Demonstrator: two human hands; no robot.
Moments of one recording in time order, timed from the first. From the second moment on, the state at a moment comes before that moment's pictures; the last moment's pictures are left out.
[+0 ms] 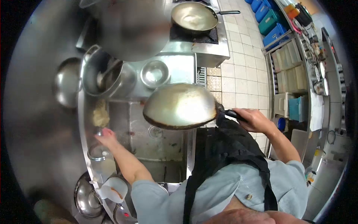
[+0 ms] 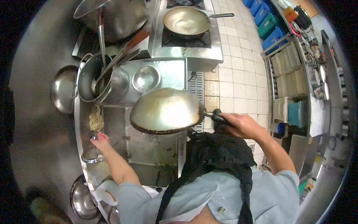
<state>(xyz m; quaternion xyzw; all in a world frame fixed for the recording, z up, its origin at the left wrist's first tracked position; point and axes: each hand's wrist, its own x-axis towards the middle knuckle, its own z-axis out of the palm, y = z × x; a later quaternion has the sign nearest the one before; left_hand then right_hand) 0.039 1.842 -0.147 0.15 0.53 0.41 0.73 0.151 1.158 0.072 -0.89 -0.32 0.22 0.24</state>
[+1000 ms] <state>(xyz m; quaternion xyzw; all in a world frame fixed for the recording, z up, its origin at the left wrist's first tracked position) 0.026 1.334 -0.132 0.82 0.56 -0.11 0.03 0.317 0.831 -0.070 -0.61 0.25 0.22 0.72</state>
